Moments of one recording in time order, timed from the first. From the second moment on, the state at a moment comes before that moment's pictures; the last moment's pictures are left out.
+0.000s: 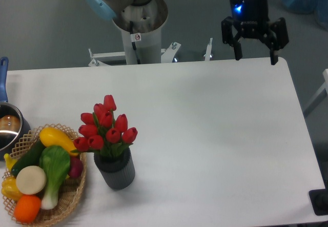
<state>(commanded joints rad) 2.81 -1.52 -1.74 -0.90 1.43 1.46</state>
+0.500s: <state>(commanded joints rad) 2.81 -1.53 -1.76 -0.89 1.35 1.46</state>
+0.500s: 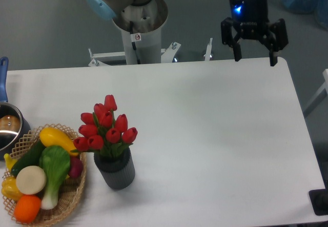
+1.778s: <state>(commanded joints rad) 2.75 -1.58 -1.87 -0.80 0.92 1.20</state>
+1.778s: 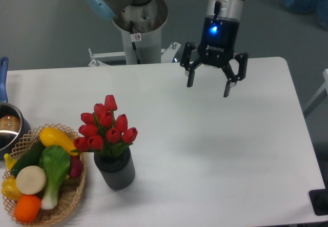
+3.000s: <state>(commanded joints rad) 2.65 -1.85 -1.96 -0.77 0.38 1.52</state>
